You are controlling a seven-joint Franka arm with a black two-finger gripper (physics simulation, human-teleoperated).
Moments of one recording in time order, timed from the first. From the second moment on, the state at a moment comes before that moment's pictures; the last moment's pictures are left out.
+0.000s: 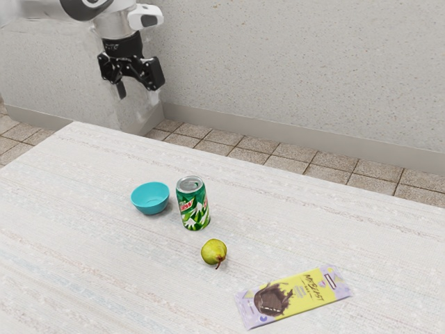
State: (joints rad) arm -0.09 0.14 0.08 -1.36 -0.01 1.54 0.00
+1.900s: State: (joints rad) arm -0.34 0.36 0.09 -2.04 -0.23 2.33 -0.86
